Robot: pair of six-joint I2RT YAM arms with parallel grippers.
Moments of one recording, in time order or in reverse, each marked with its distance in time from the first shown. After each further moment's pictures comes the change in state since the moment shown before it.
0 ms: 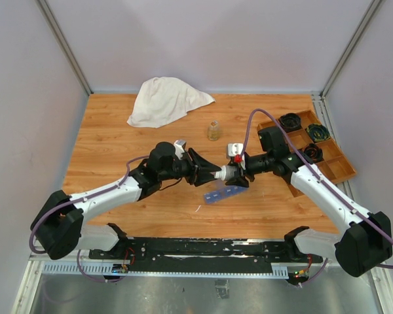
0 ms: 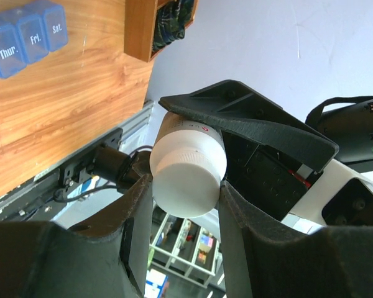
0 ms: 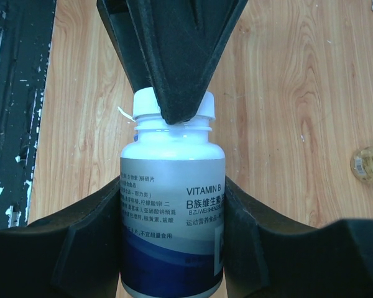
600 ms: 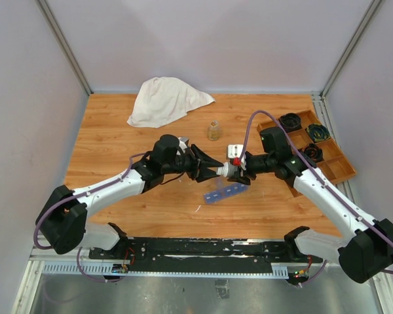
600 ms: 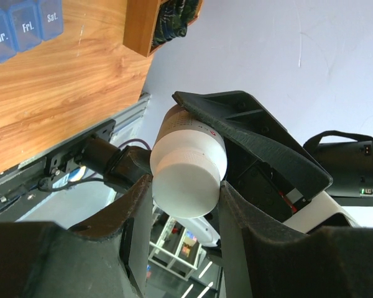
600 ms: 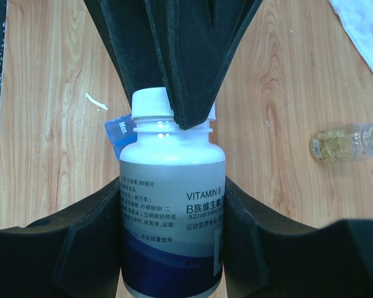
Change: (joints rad) left arm 0.019 0.070 0.105 -0.097 0.063 -0.058; right arm 0.021 -0.049 -0.004 0.005 0.132 -0.039
